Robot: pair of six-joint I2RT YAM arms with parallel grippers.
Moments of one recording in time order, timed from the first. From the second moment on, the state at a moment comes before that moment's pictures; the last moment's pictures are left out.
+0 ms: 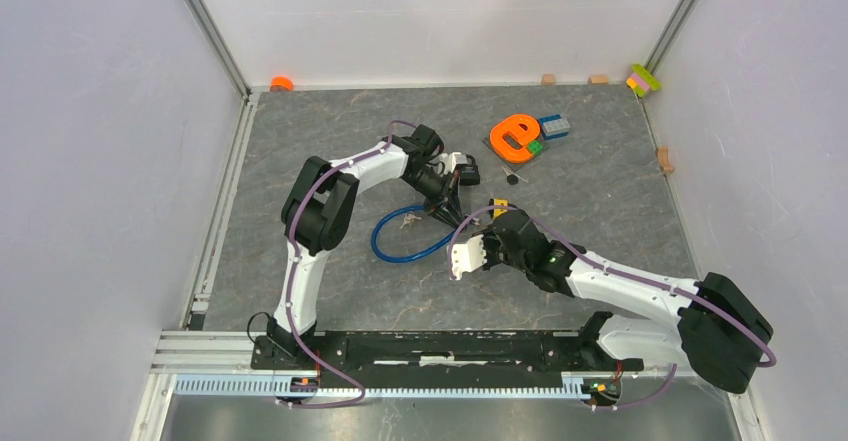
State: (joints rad) left arm -0.57 2.20 1.61 -0.74 0.95 -0.39; right arm 0.86 1.16 0.53 -0.06 0.14 -1.14
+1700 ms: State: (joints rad) left arm -0.57 2.18 1.57 -0.68 1.00 -0.42; right arm 0.85 1.10 0.39 0.16 0.15 -1.14
